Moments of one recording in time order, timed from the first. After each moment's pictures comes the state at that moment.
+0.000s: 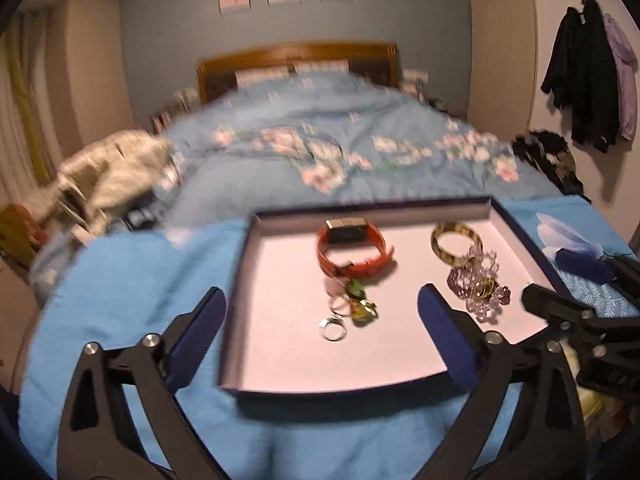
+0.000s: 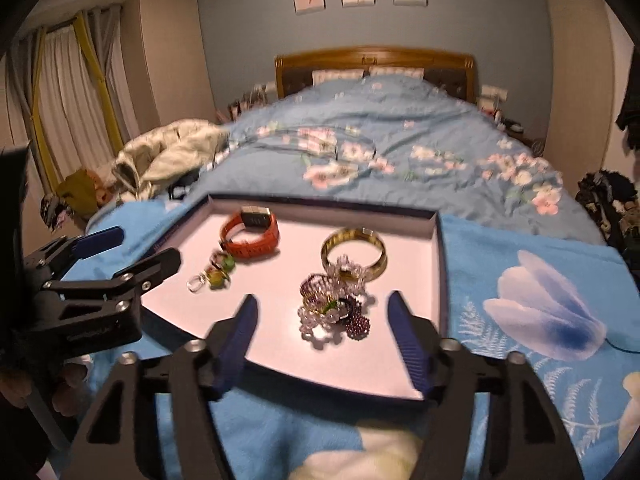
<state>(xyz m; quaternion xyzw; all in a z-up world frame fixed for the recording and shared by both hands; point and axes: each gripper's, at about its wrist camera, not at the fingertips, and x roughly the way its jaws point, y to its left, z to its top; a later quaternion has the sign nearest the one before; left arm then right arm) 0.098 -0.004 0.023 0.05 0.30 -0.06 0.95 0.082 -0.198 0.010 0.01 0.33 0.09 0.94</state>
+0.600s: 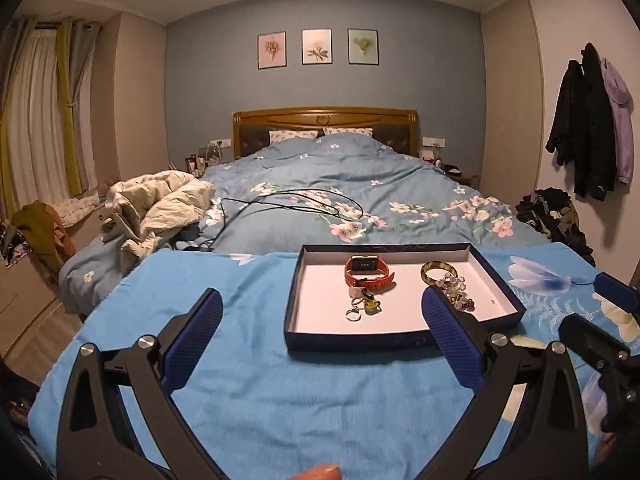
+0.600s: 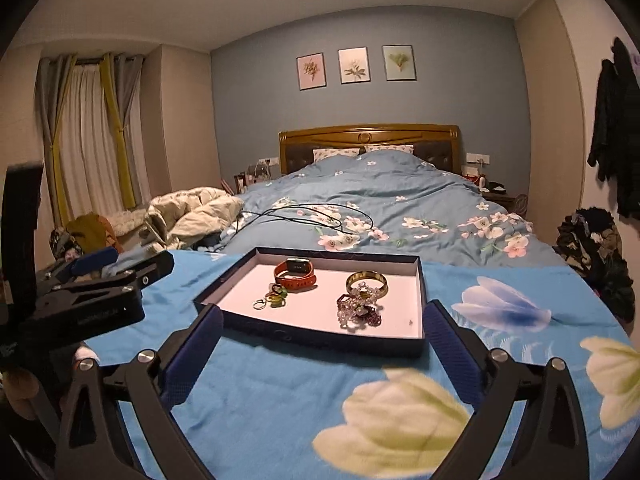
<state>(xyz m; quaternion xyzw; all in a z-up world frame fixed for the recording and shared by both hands) -0.042 0.034 0.078 0.02 0.19 -0.02 0.98 -0.055 -0.185 0.052 0.02 0.20 0.08 0.98</state>
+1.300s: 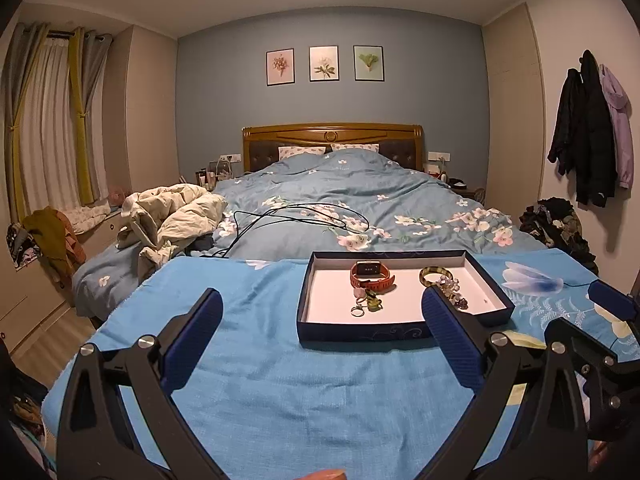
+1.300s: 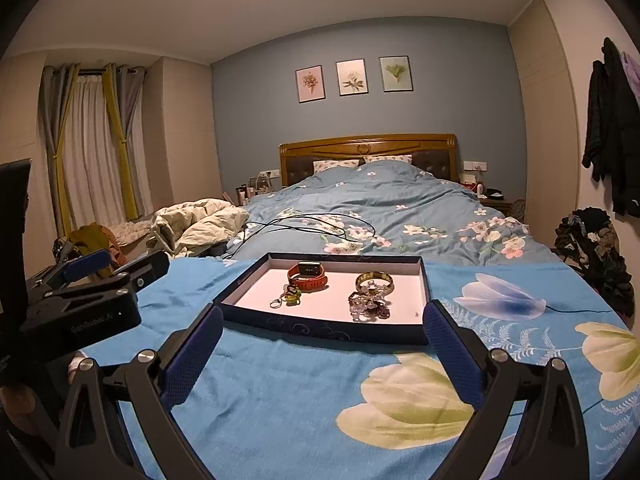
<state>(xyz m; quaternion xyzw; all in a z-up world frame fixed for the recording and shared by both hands) -0.086 0.039 0.089 0.01 0.17 -0.01 0.99 -0.090 -0.171 0.052 0.03 0.17 0.08 0.98</state>
